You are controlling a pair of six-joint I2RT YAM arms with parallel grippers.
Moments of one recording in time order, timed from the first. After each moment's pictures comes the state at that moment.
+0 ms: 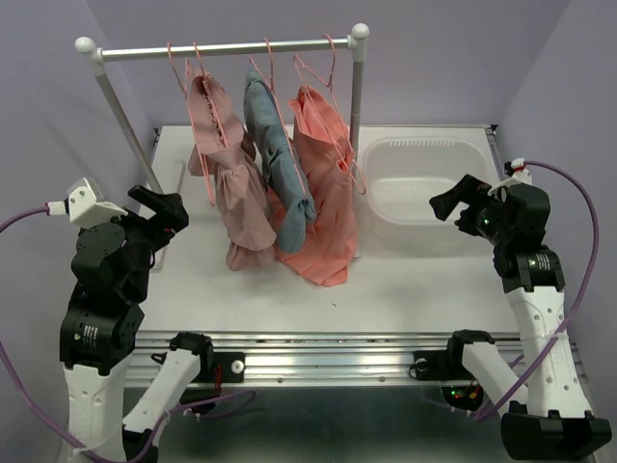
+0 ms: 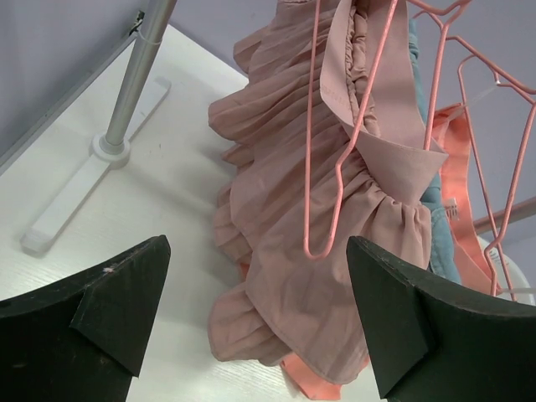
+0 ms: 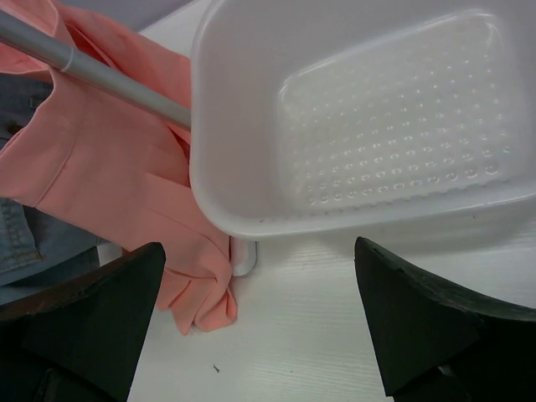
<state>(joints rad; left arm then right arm) -0.19 0.64 1.30 -0.85 -0.35 -0.60 -0.03 0.81 0.98 -0.56 -0.22 0.48</state>
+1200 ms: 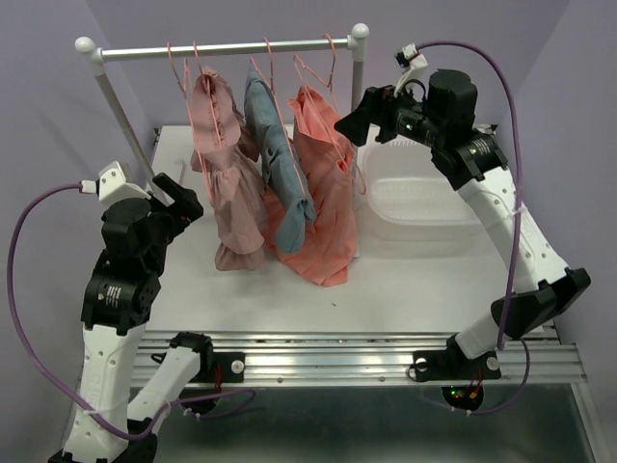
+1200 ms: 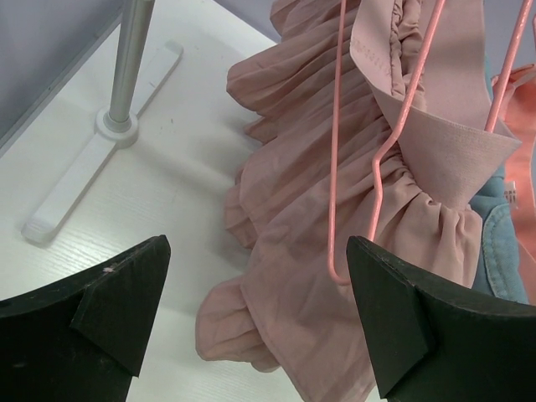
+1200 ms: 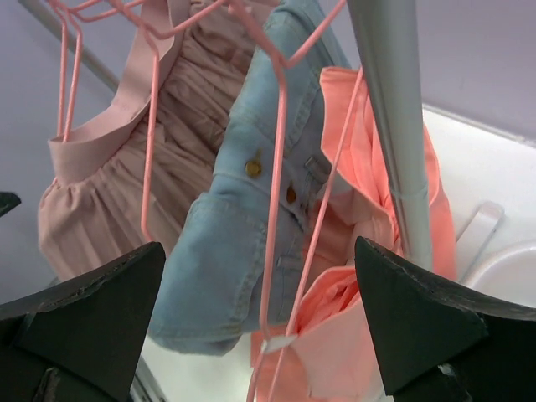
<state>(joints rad) -0.19 0.74 1.21 -0.79 -0.34 -0.58 0.42 1.50 1.81 -0.44 -0.41 0.31</state>
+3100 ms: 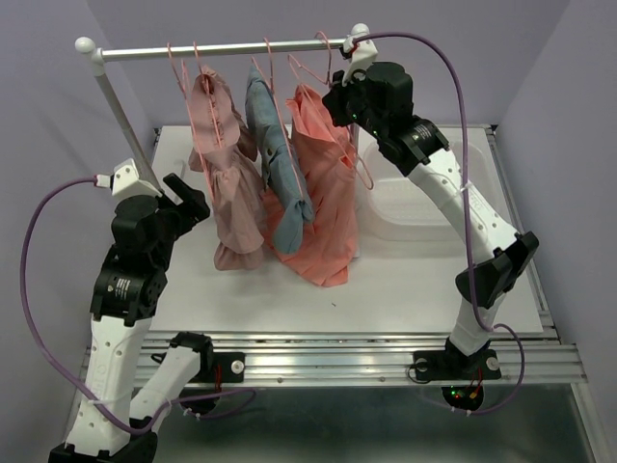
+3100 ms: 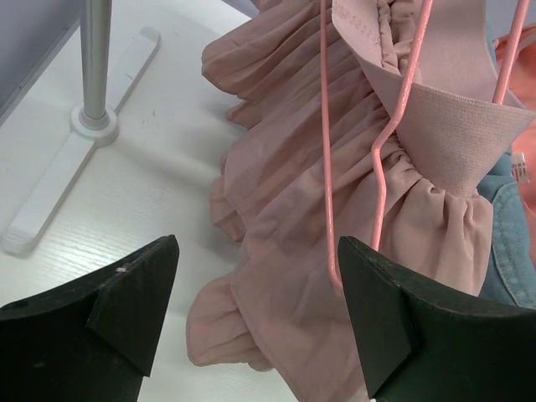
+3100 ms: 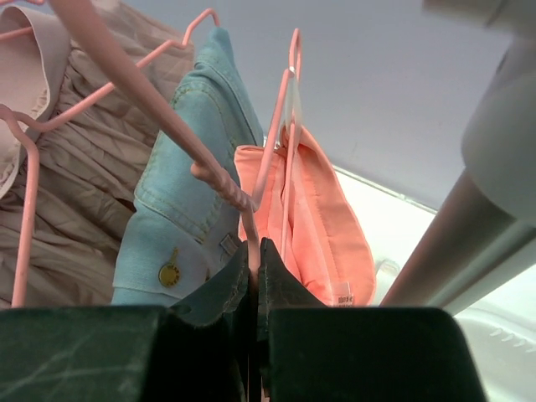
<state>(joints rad) -0.19 0.75 1.14 -0.72 -0.28 -0.54 0.61 1.82 2.11 -0.40 0.04 0.07</state>
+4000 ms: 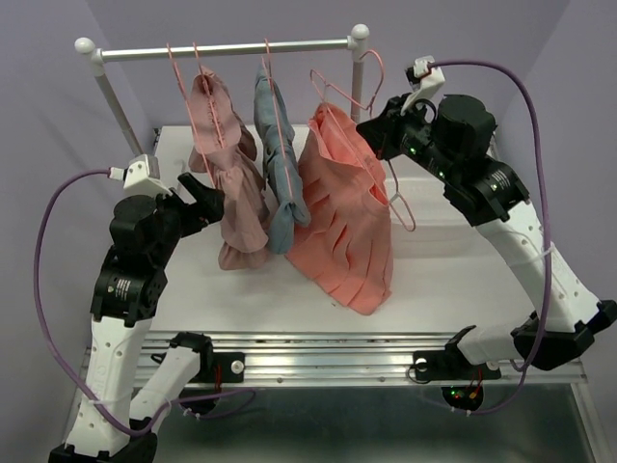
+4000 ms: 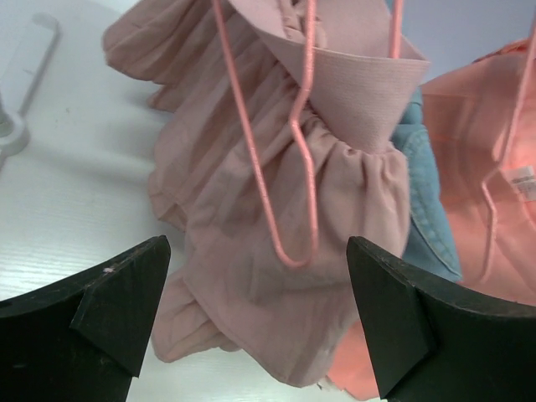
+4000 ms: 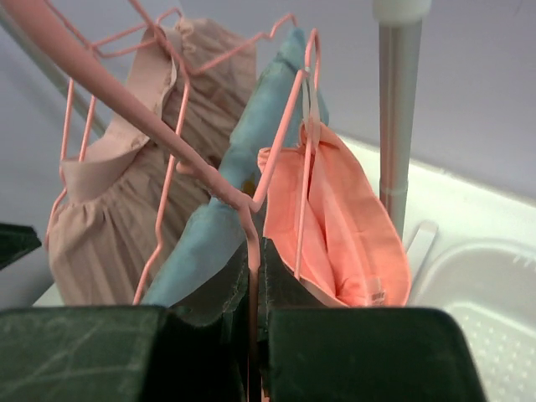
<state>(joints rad) -0.19 0.74 1.13 -0.67 -0.09 -0.53 0.62 1.40 1.80 -0.45 -0.04 0.21</state>
